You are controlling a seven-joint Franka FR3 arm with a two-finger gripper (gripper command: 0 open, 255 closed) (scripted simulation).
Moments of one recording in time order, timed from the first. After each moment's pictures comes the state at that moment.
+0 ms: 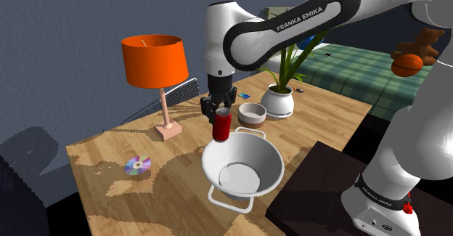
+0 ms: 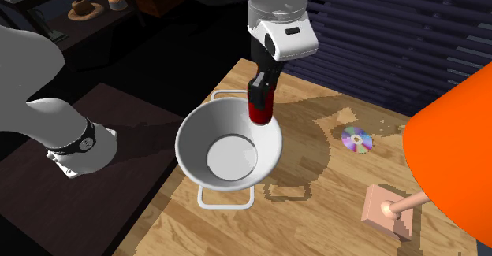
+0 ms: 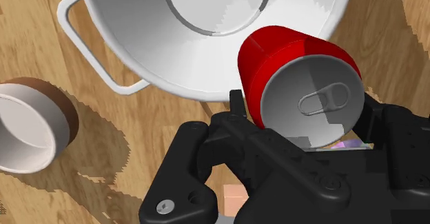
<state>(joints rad) 0.11 0.02 0.36 -2.05 -0.01 2.06 0.49</state>
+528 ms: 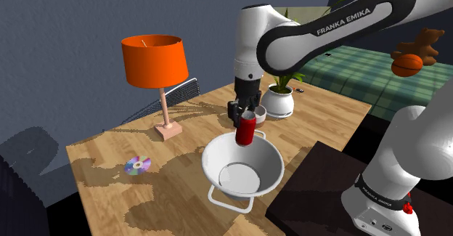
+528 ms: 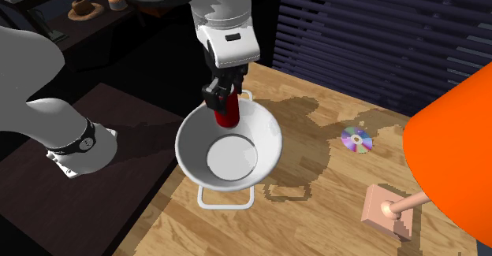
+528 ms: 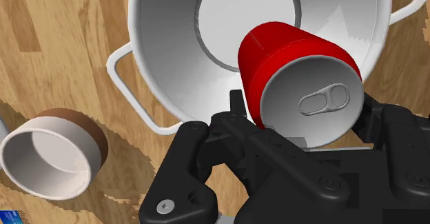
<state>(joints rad) 0.11 -0.24 0.33 -2.33 0.08 2.09 0.40</state>
